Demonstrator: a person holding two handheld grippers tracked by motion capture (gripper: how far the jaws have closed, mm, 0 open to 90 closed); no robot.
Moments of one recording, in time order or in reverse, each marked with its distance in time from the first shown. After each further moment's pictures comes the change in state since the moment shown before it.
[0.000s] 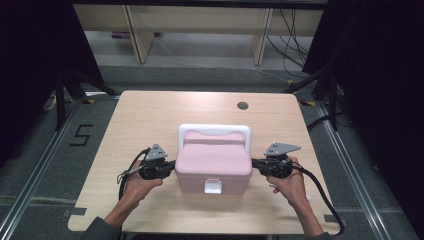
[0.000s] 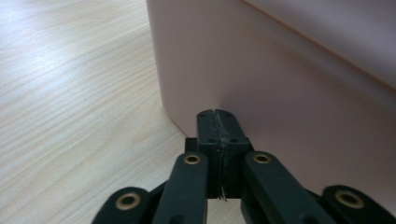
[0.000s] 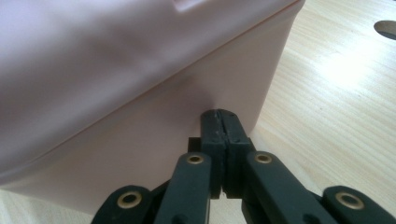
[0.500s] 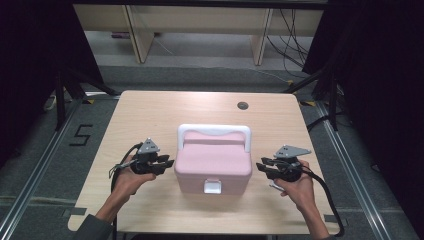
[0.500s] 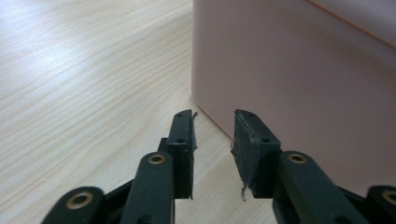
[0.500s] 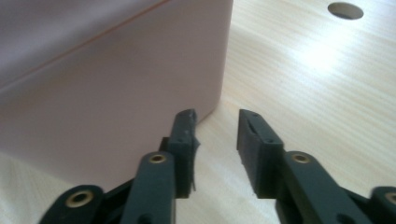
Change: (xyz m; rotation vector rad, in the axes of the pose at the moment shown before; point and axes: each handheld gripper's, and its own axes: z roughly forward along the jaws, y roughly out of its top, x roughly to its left) left arm 0.024 0.006 -0.014 0.048 -0.008 -0.004; right arm -0.006 -0.016 -0.019 0.026 -0.083 0.067
